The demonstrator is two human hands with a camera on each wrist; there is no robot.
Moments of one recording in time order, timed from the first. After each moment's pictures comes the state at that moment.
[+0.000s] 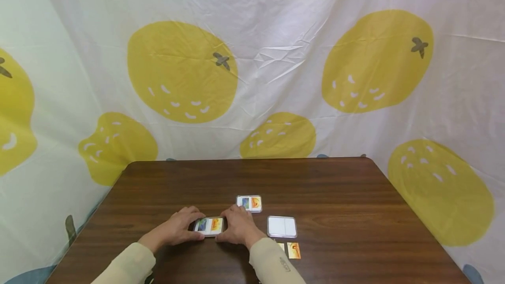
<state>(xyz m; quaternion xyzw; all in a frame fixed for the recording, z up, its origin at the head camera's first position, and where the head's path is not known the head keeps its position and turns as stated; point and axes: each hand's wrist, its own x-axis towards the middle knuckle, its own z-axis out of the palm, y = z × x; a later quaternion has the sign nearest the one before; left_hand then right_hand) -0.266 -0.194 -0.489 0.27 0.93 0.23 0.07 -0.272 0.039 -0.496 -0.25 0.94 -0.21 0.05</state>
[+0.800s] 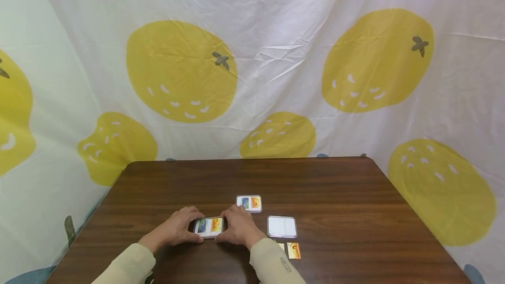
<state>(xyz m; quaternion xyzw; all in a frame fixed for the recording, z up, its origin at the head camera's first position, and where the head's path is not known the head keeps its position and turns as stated) -0.269 -0.194 -0.494 0.28 0.93 0.23 0.04 -0.273 0.040 -0.498 -0.26 0.94 -0.21 0.03</state>
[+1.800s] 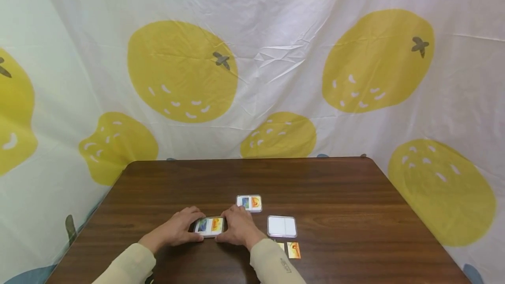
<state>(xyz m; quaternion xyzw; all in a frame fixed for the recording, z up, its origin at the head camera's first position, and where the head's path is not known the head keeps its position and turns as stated) -0.265 -0.193 -0.492 0.29 0.93 0.22 0.05 -0.272 0.040 -0.498 -0.26 0.94 -0.21 0.03</state>
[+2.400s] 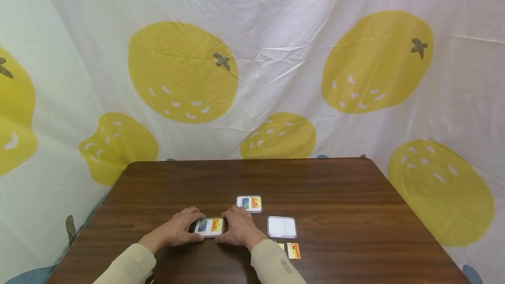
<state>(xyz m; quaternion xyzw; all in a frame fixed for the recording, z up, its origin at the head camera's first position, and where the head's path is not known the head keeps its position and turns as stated) -0.264 -0.192 -0.489 0.28 0.93 0.22 0.07 -0.271 0.042 -0.498 -0.26 0.94 -0.21 0.04</state>
